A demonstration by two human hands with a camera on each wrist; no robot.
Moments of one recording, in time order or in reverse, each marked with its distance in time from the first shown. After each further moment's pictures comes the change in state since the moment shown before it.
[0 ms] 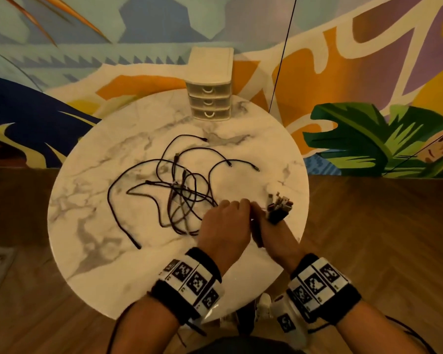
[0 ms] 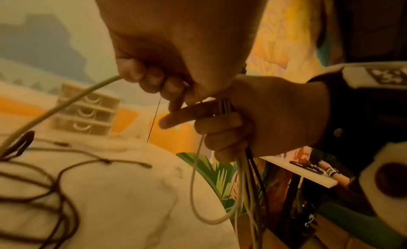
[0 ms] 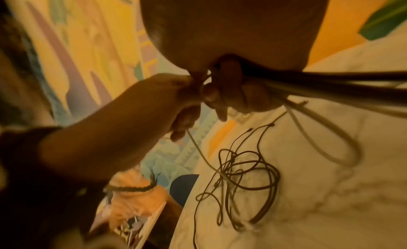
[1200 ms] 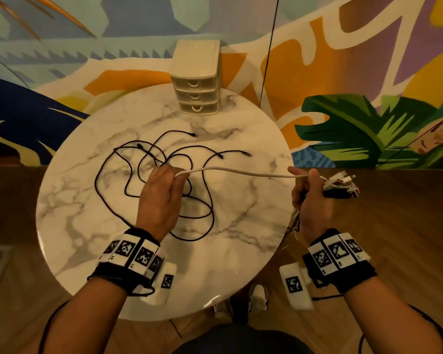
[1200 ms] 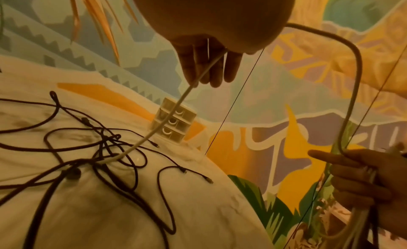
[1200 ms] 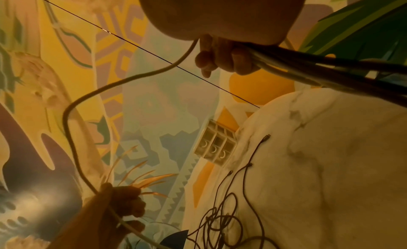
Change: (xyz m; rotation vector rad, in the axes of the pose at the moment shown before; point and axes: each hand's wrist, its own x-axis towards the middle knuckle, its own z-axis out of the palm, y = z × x) left_hand 0.009 -0.077 -0.003 -0.495 0.497 -0.080; right_hand 0.033 0.022 -0.087 0.449 0.541 -0.192
